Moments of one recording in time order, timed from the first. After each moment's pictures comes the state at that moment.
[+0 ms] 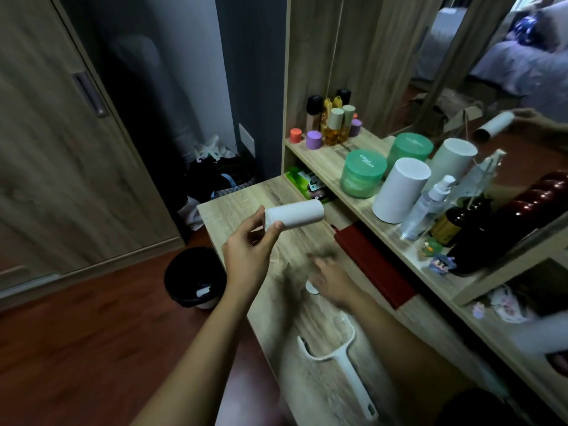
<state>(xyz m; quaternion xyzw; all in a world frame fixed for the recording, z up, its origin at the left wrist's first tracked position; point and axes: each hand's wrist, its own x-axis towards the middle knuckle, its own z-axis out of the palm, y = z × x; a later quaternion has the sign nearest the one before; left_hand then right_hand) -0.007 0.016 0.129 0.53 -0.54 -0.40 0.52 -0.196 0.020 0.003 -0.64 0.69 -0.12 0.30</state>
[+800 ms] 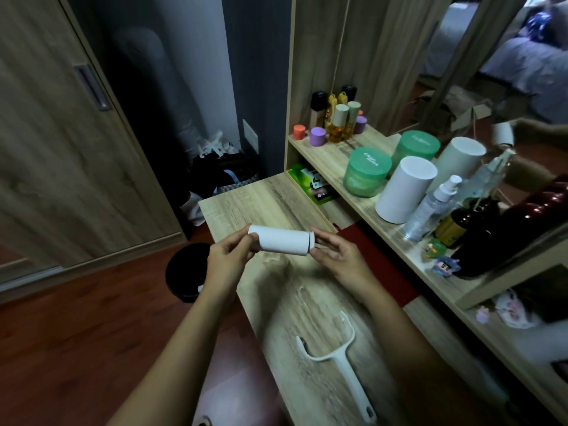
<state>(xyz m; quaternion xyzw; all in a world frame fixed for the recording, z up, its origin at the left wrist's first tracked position) 0.020 0.002 0.098 0.54 -0.41 -0.53 0.50 -0.186 0.040 0.083 -0.49 0.53 -0.47 0.51</state>
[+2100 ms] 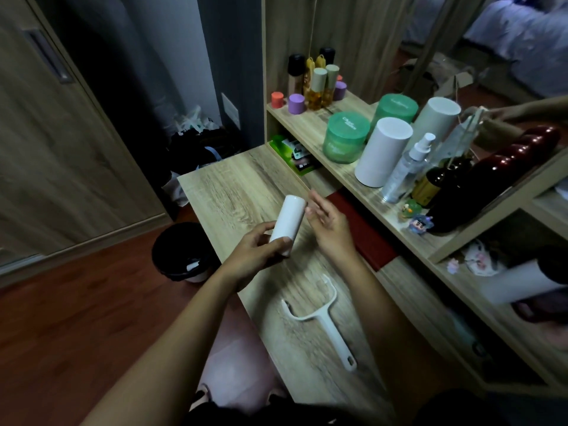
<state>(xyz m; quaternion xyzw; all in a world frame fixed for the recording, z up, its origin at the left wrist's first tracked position) -0.018 0.037 0.071 0.44 -0.46 -0.72 0.29 -0.183 0.056 0.080 -0.45 0.59 -0.53 0.40</state>
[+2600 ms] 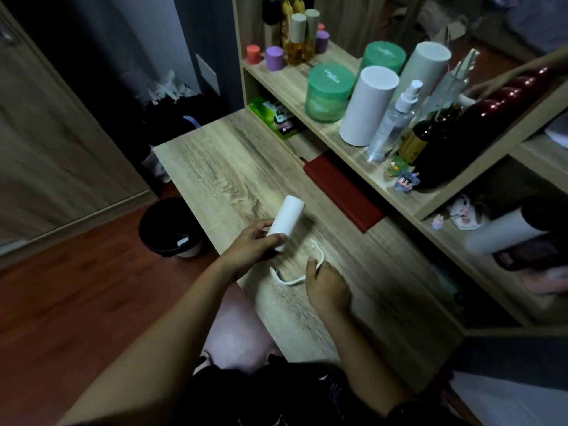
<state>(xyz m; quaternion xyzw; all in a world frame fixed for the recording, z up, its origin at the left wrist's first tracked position) -0.029 0.060 0.021 0.48 -0.46 -0.72 0.20 -0.159 0.165 -0.037 -0.34 0.90 -0.13 0.24</state>
